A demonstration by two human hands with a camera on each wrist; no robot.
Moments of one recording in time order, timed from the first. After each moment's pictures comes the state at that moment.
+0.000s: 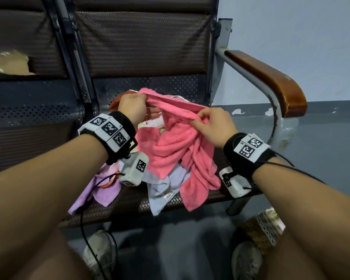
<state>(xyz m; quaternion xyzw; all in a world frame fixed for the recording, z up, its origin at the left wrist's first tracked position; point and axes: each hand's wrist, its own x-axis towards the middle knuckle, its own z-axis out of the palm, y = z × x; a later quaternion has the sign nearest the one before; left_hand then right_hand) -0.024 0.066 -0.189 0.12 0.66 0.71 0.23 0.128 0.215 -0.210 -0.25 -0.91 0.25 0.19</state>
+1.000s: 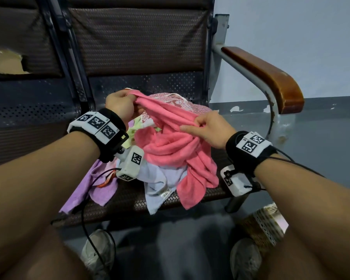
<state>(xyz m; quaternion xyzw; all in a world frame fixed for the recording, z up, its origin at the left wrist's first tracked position) -0.058 0.063 -0.212 0.07 0.68 0.71 0.17 0.135 0.227 -0.223 -0.18 -0.91 0.36 0.10</state>
